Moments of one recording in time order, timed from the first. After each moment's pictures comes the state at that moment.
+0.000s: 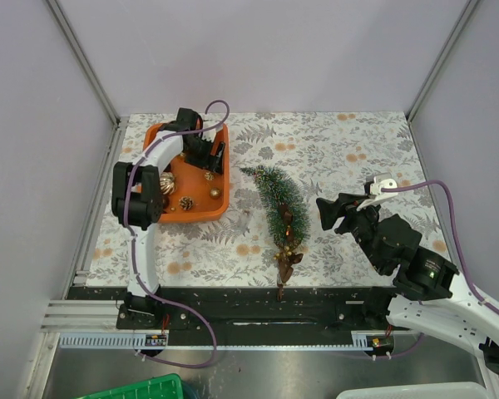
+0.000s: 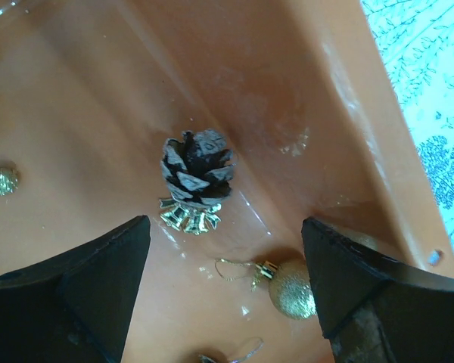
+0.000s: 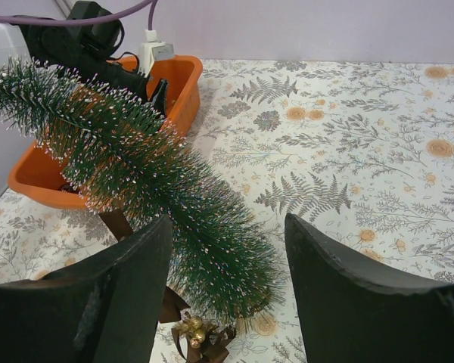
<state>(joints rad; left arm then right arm) -0.17 2.17 1.79 -0.72 0.38 0.20 1.01 0.58 0.84 -0.34 0.63 0.29</state>
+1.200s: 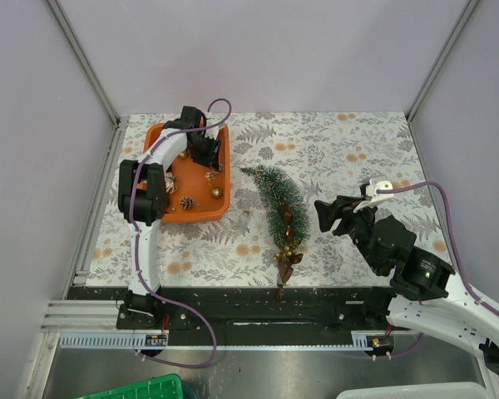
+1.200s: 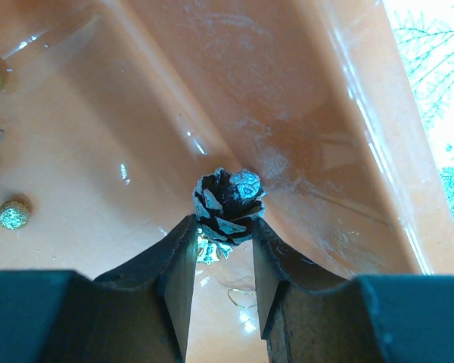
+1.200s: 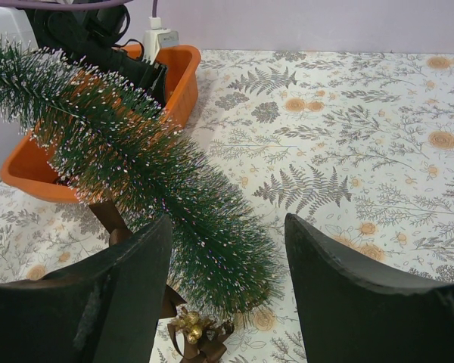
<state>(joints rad) -0.18 2.28 1.92 -0.75 0.36 0.17 1.01 0.58 0.80 -0.33 0.63 0.30</state>
